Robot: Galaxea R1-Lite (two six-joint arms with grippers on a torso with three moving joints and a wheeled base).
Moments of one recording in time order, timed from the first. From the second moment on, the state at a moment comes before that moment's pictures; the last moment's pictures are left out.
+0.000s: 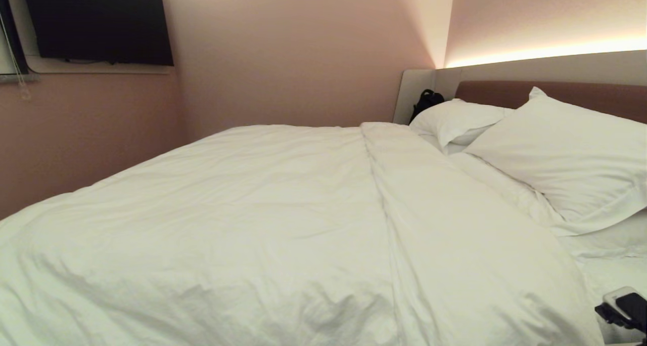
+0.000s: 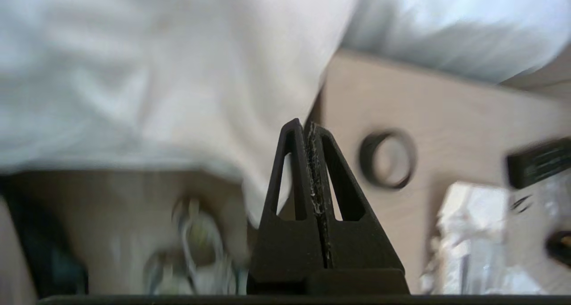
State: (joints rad) left arm -0.01 0.00 0.00 0.01 0.00 0.01; right arm -0.29 1.42 -0.02 -0.59 -0.18 -0.53
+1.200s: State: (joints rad) left arm -0.01 0.00 0.00 0.01 0.00 0.01; right arm -0.28 0.95 -0.12 -0.59 -0.09 -0.40
